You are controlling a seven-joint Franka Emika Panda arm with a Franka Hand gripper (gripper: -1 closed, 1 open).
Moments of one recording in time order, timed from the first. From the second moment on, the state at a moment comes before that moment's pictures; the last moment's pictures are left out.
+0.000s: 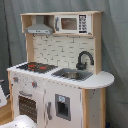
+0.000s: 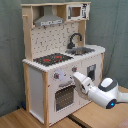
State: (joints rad) arm -0.57 -1.40 1.60 -2.23 -0.61 2.69 0.87
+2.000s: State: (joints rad) arm -0.66 -1.49 1.66 -2.32 -0.62 2.83 1.47
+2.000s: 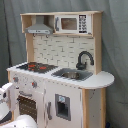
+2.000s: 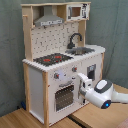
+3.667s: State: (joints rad) arm -0.83 -1.49 1.66 -2.31 -0.66 2.99 1.41
